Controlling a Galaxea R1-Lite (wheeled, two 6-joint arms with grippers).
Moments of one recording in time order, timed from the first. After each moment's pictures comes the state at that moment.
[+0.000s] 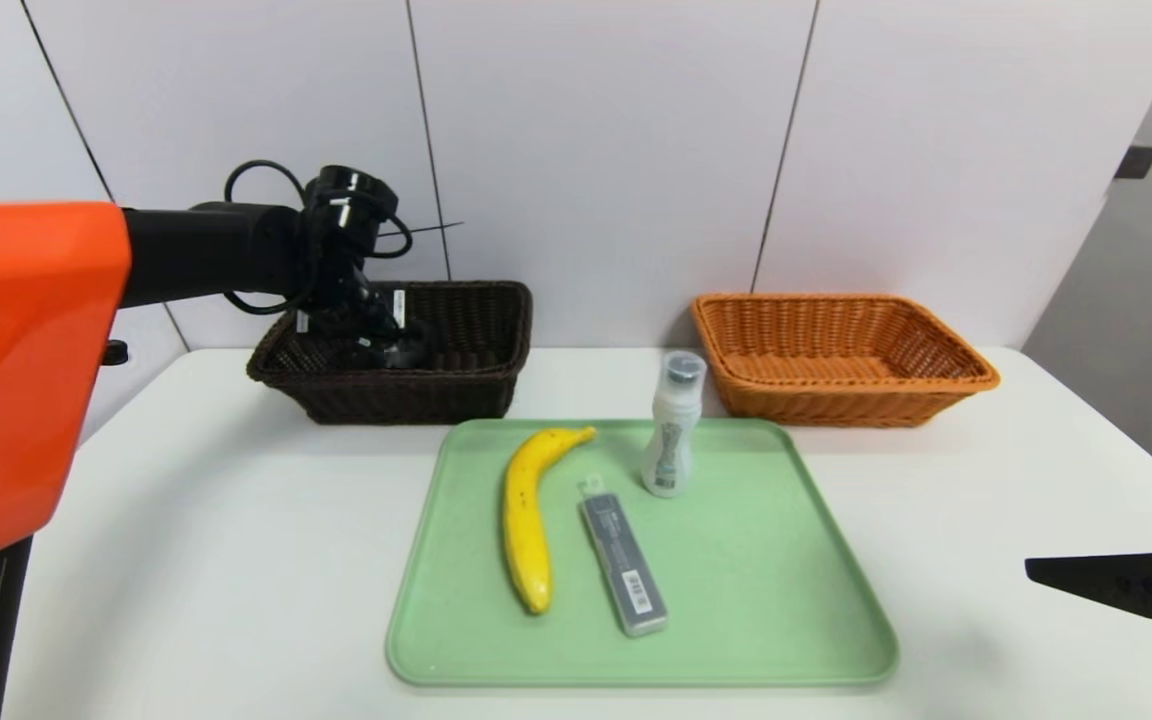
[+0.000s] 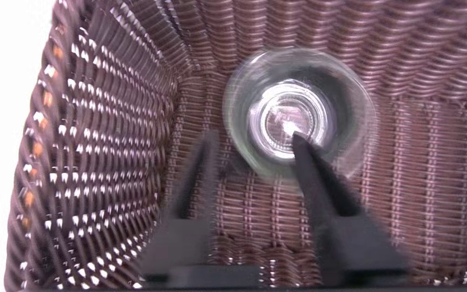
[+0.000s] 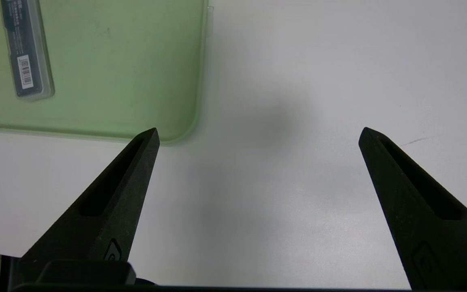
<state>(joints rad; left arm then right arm) -0.23 2.22 -1.96 0.42 0.35 -0.24 0.23 1.11 -0.86 0.55 0.00 0.18</state>
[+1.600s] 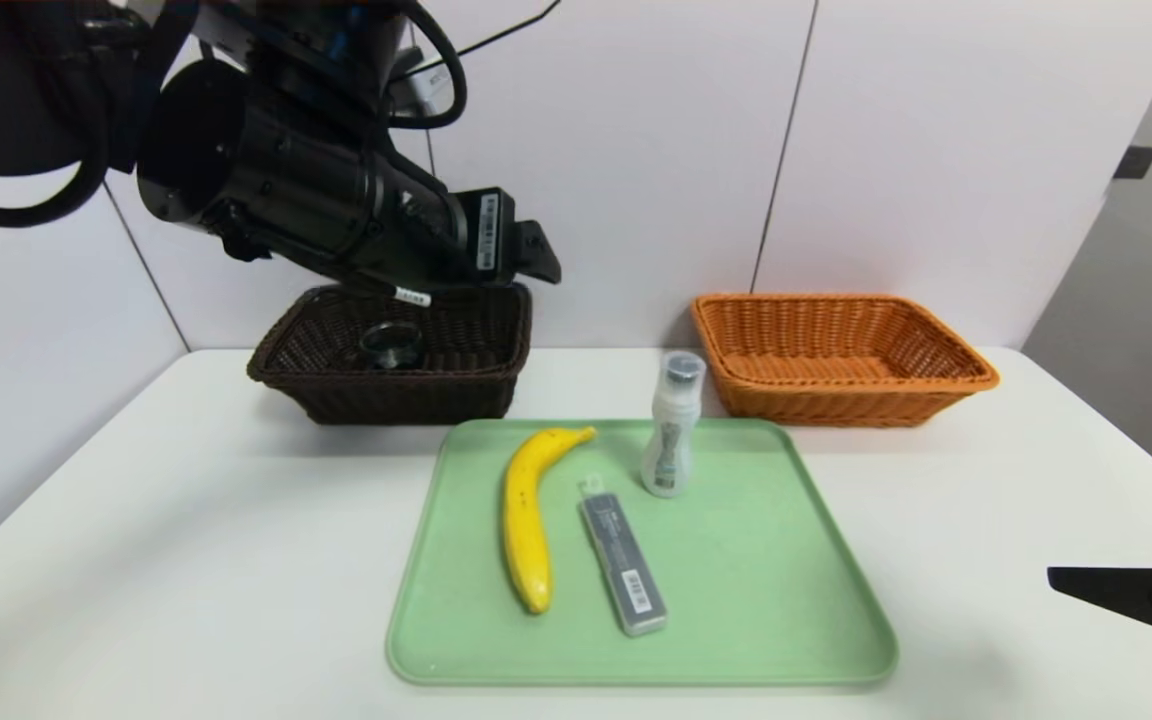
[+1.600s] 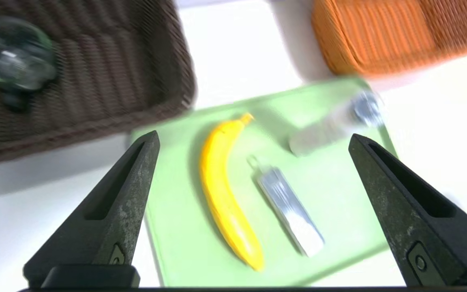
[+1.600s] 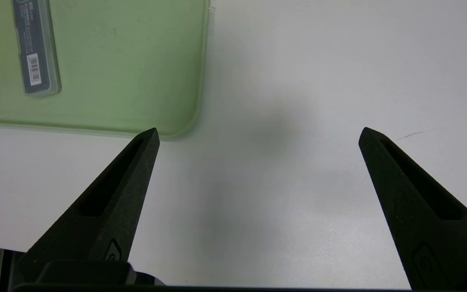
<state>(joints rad) -0.66 1.77 -1.83 0.60 0.14 -0.35 0.22 1.05 -0.84 0.55 0.00 0.18</state>
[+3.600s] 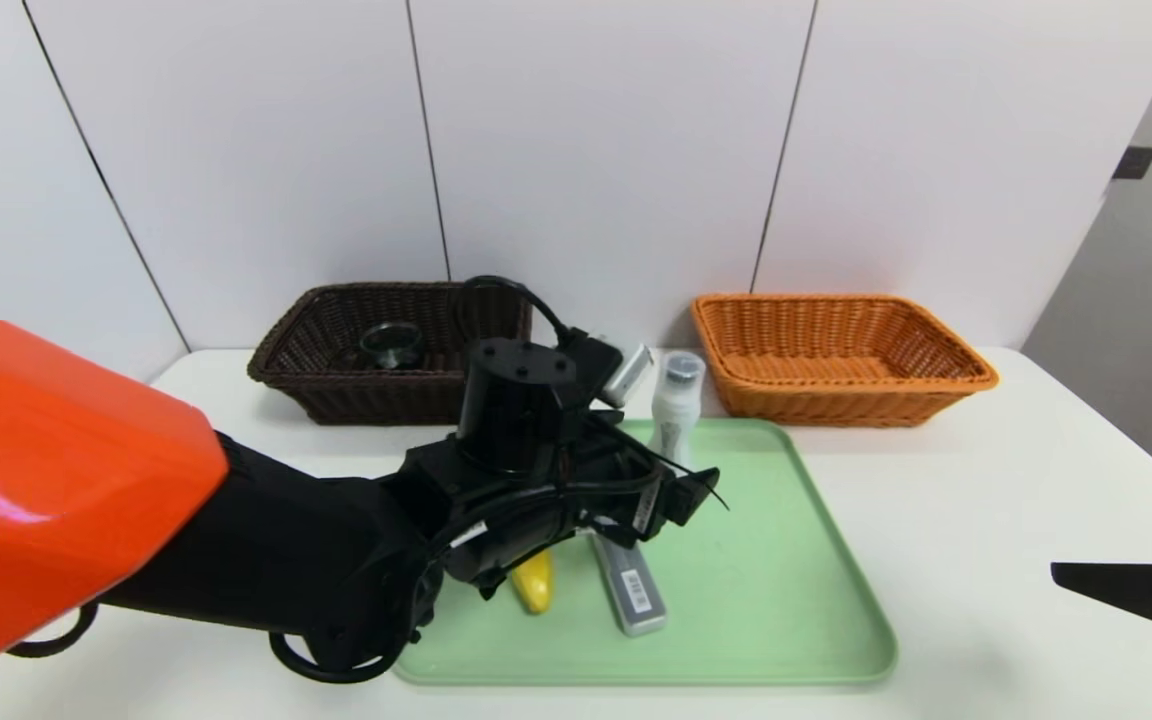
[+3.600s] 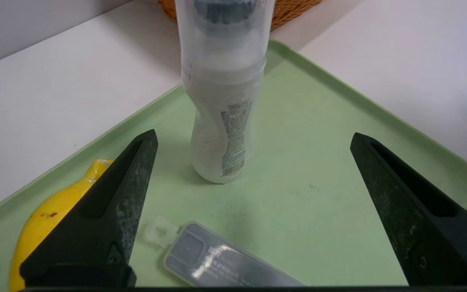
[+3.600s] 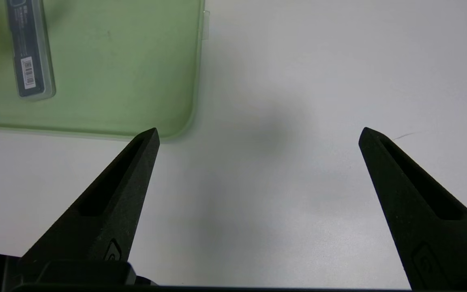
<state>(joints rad) -0.82 1.97 -0.98 -0.76 -0.01 -0.04 0.22 1.05 -0.85 0.55 -0.02 0.18</state>
